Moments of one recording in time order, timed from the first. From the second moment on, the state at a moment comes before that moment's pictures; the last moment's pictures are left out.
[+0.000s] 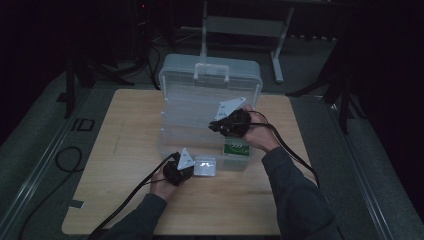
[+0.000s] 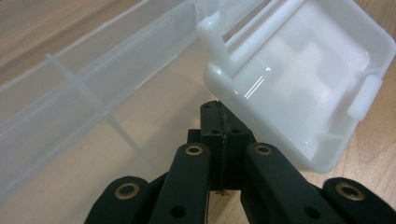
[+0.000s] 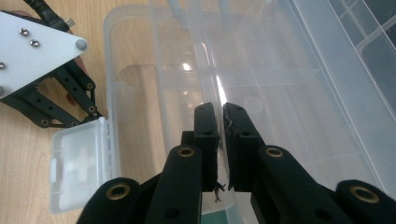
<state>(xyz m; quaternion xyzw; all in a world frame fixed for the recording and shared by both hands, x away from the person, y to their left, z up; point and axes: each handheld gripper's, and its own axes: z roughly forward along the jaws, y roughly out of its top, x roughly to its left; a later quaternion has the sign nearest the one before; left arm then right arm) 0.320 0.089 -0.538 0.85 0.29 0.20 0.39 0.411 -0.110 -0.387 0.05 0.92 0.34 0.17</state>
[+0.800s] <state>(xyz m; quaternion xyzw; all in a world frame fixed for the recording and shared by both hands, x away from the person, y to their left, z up) 0.317 0.087 -0.539 0.85 0.29 0.22 0.38 0.405 -0.112 -0.392 0.05 0.92 0.35 0.17</state>
